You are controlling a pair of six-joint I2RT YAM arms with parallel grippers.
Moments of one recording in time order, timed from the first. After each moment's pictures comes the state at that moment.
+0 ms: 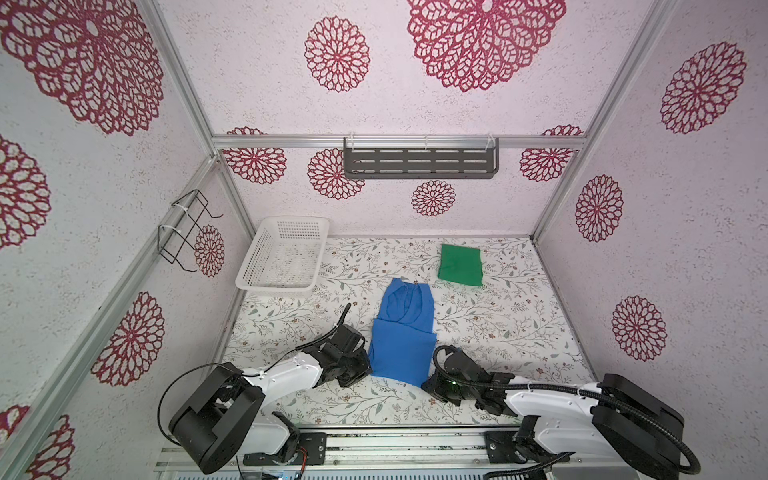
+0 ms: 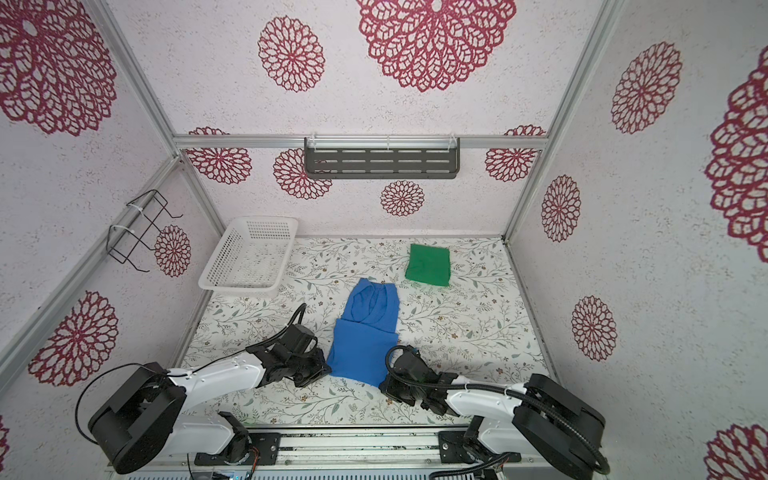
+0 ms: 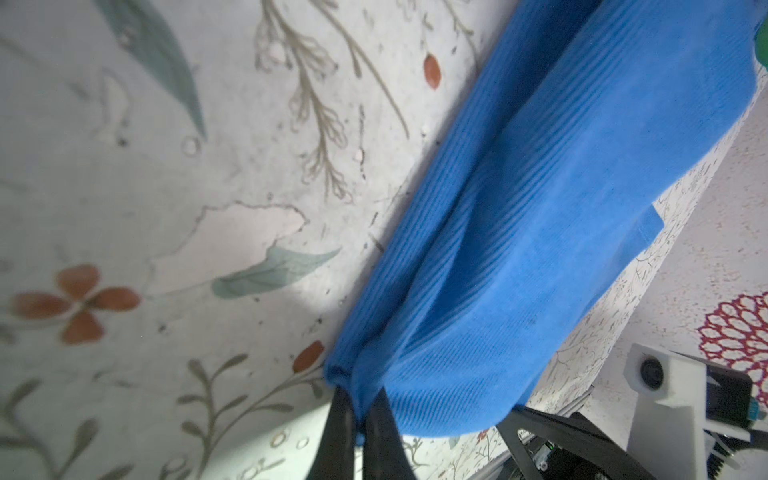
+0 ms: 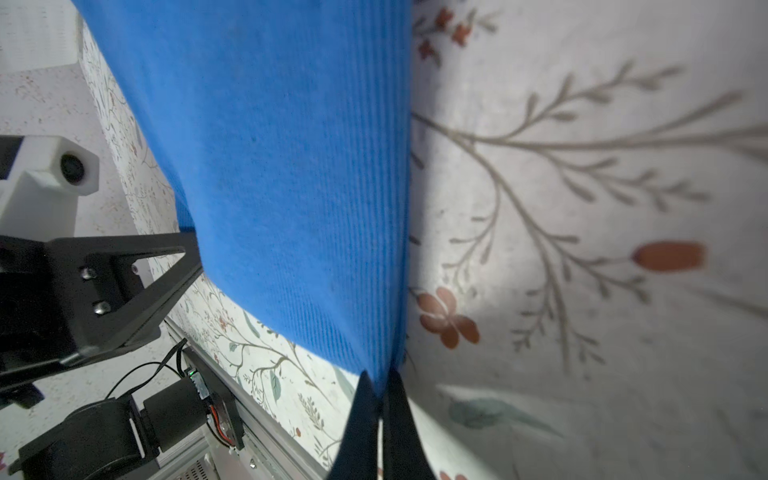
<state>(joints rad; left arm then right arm) -0.65 1.36 0.49 -0.19 0.24 -1.14 0.98 1.19 0.31 0.06 -0.14 1.30</state>
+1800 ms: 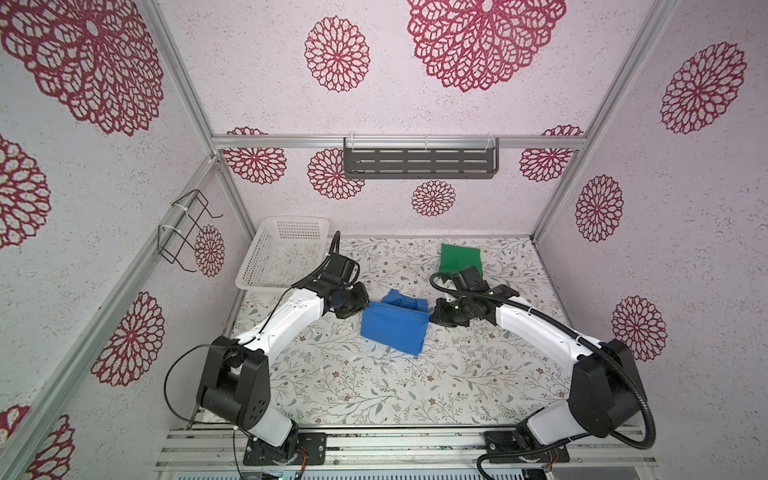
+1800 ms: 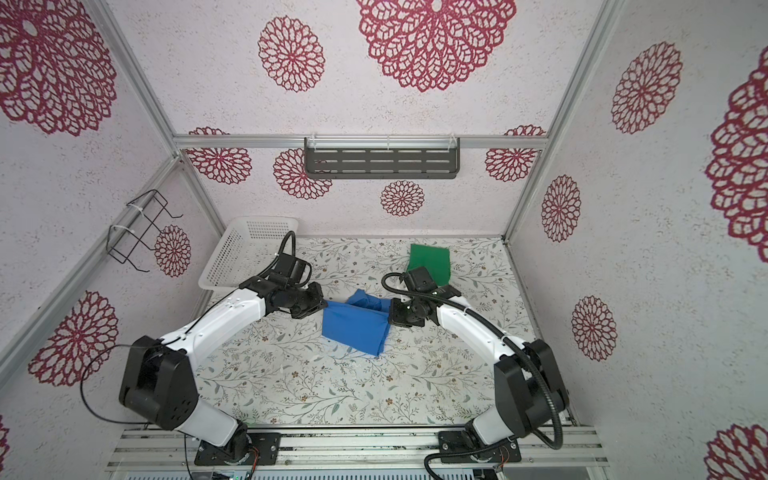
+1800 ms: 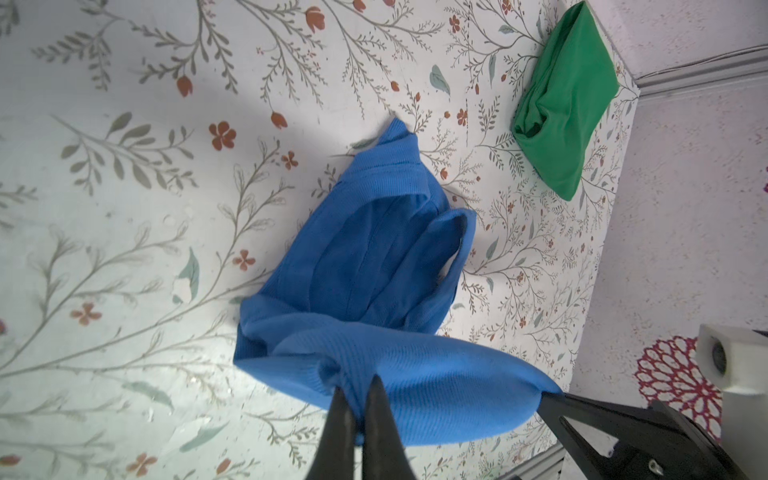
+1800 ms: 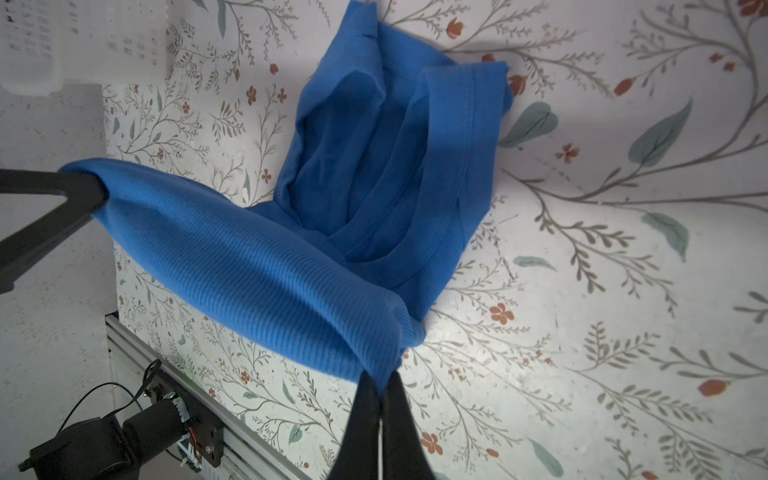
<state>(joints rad) -0.40 1.62 1.24 -0.62 0.23 -0.77 0.50 1.53 1.13 -0.64 -0.33 0.51</state>
